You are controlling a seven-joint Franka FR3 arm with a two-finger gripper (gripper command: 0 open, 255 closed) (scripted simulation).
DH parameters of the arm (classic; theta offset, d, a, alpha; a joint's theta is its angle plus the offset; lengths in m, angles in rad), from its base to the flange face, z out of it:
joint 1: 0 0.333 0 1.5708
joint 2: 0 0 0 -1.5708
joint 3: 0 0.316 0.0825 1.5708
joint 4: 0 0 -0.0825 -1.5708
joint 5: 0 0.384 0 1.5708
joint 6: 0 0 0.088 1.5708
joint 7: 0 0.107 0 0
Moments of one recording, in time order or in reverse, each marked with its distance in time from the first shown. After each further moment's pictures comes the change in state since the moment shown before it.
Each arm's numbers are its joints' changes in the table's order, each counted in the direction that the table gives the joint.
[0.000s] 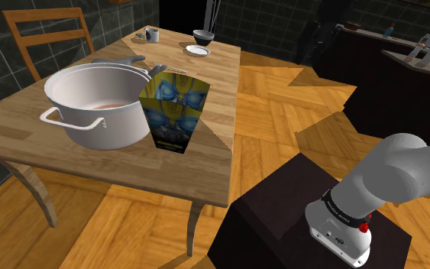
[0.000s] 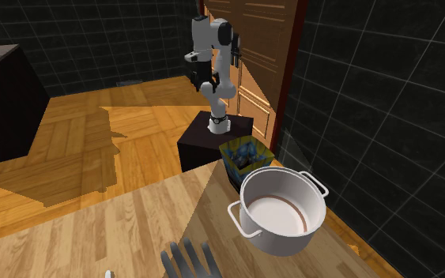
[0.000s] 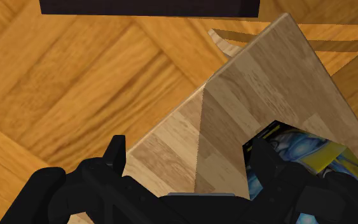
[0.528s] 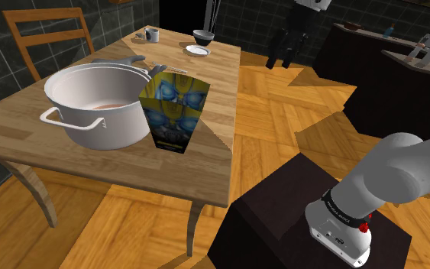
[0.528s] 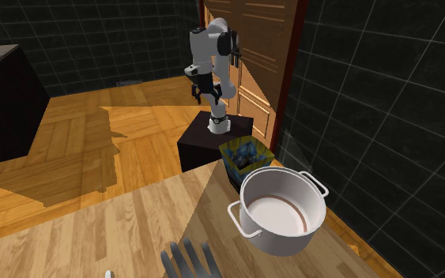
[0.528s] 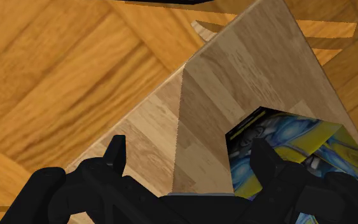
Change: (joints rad) arm 0.029 -0.178 0.009 0.023 0.061 0.147 -0.011
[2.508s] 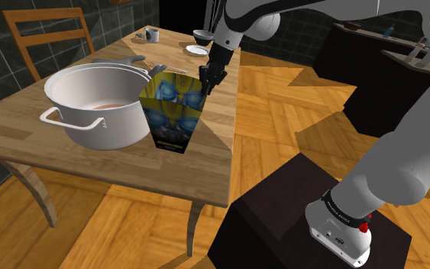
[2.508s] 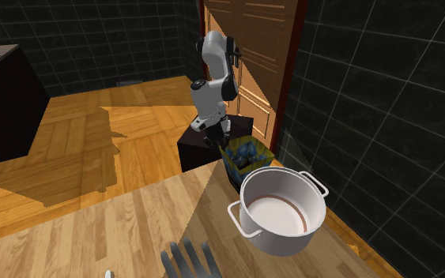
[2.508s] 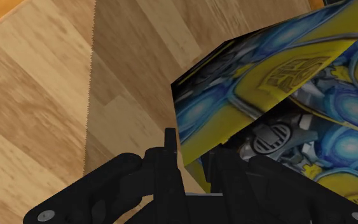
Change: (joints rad) arm 0.085 -0.646 0.043 0.257 0.191 0.372 -0.103
